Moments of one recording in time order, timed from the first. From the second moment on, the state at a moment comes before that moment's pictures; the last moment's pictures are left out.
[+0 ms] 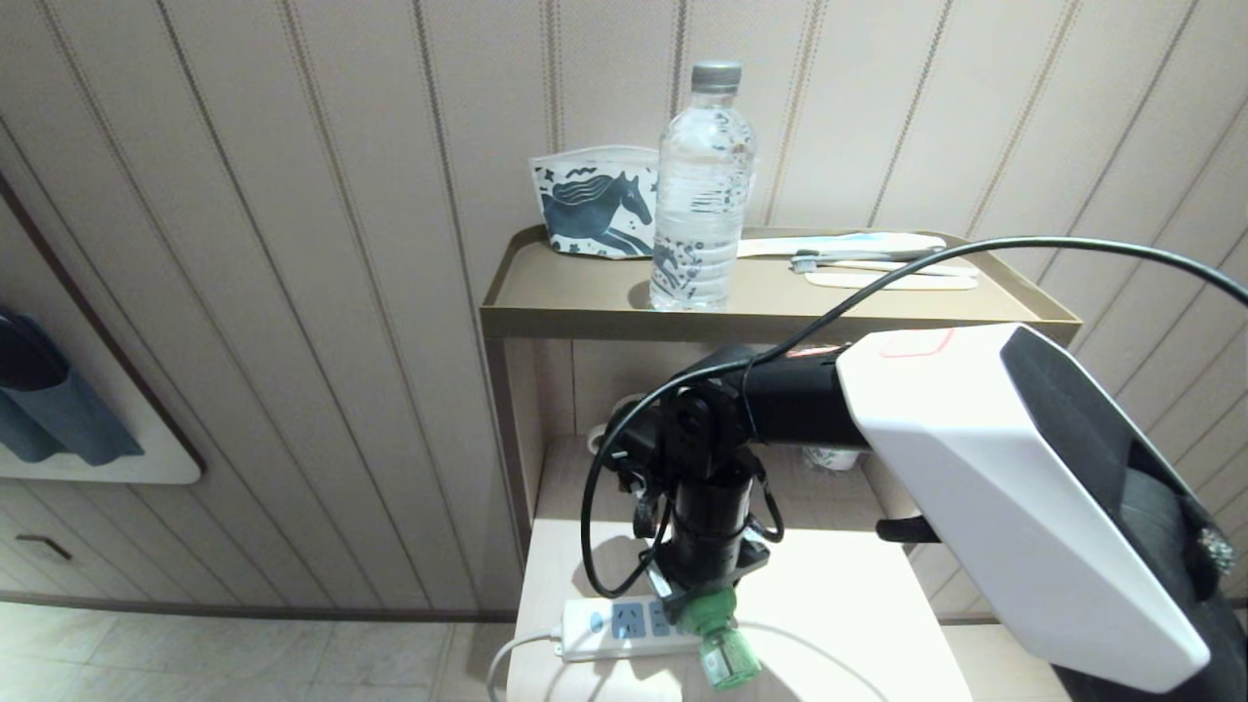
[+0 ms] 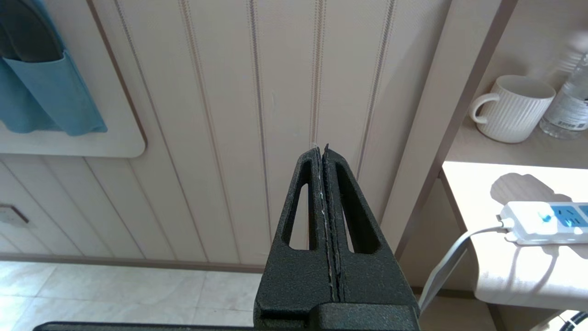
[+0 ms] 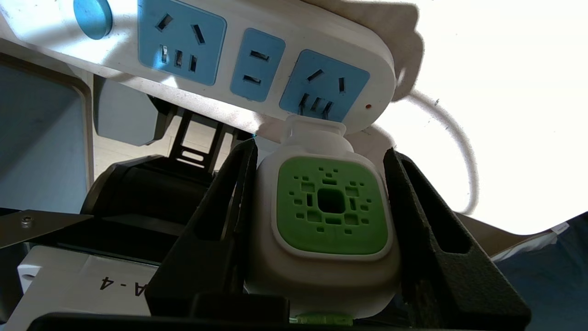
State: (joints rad) left arm 0.01 0.00 0.00 -0.07 0.00 0.00; right arm 0.72 2.39 -1.96 1.08 -0.03 0.33
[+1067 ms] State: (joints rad) left arm 0.01 0.00 0.00 -0.07 0.00 0.00; right arm 0.71 2.41 -1.95 1.07 -0.03 0.33
